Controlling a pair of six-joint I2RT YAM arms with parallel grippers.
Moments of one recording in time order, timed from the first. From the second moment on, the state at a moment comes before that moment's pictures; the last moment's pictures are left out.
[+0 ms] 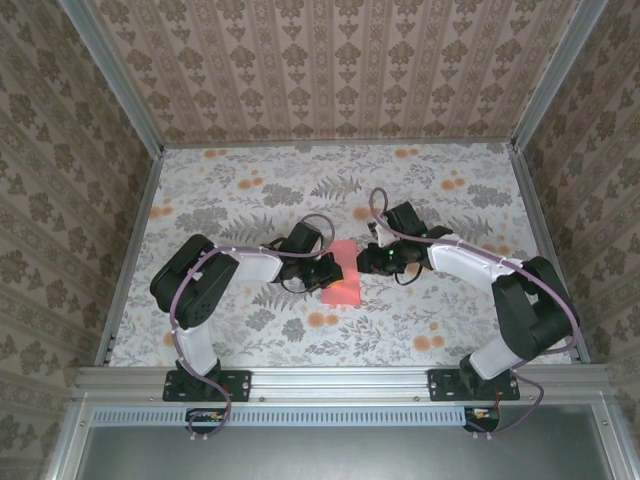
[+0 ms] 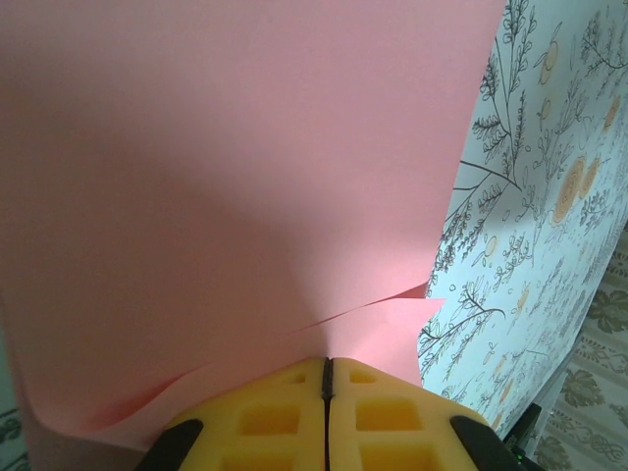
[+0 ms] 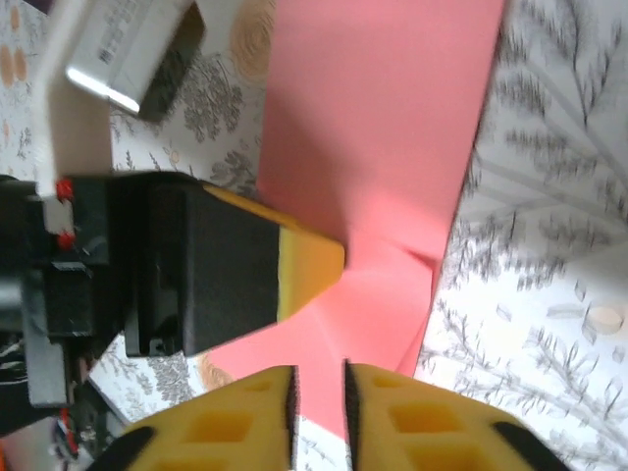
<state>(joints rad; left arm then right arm) -0.73 1.84 0.86 0.02 0.50 -1.00 0.46 1.53 0.87 -0.40 -0.49 0.51</state>
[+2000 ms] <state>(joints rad) -0.74 1.83 0.86 0.02 0.48 -1.00 0.65 1.70 0.86 -0.38 -0.39 0.63</state>
